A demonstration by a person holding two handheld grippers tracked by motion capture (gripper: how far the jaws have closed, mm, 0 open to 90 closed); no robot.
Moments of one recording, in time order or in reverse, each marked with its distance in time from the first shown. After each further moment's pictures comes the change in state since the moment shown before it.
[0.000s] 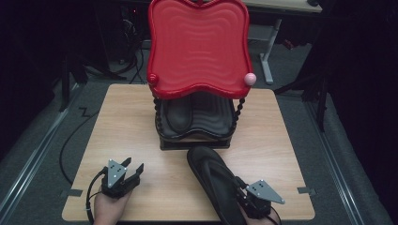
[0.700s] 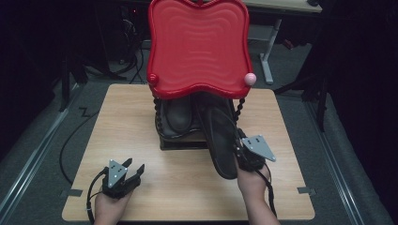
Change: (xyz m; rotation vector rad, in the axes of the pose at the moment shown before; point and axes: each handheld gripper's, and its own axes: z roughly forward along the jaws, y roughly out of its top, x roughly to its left) left arm 0.000 -0.001 -0.001 0.012 -0.008 -0.010; right arm -0.009 0.106 0.060 -0.218 -0.241 -0.028
